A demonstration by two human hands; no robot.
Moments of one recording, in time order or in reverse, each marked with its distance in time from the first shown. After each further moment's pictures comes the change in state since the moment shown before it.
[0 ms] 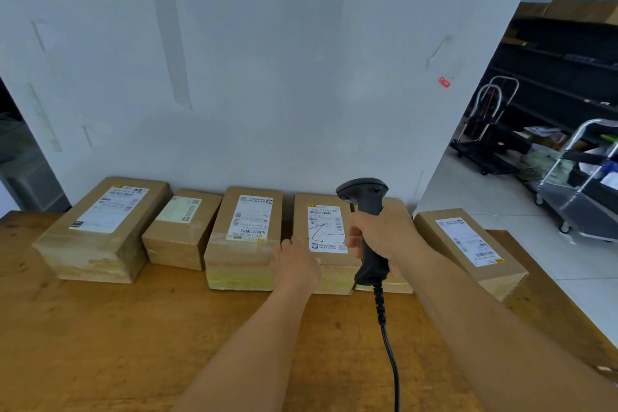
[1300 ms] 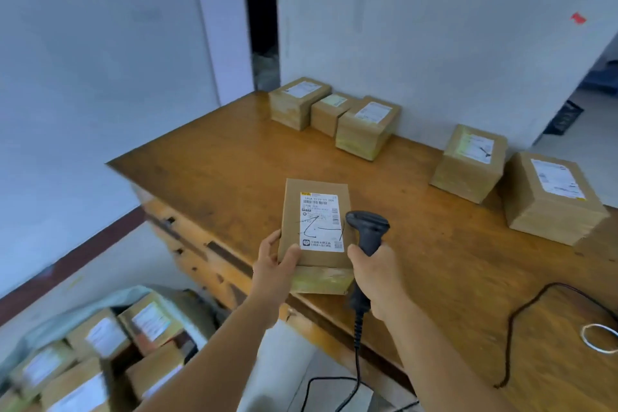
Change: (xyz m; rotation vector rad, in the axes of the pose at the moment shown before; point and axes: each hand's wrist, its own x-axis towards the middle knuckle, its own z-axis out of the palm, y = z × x) left_hand -0.458 -0.067 0.012 -1.130 0.348 -0.596; right_hand -0.281 0.225 -0.036 -0.040 -0.484 -0.091
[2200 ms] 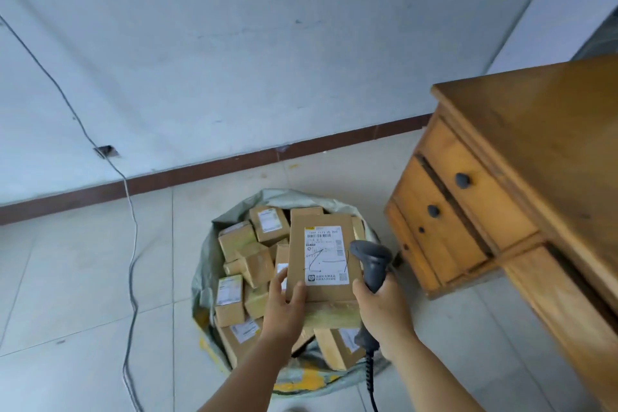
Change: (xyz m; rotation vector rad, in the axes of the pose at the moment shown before) left_hand -0.059 -0.195 -0.438 -0.289 0.699 -0.274; right_hand -0.143 0.113 0.459 -0.530 -0.631 -0.169
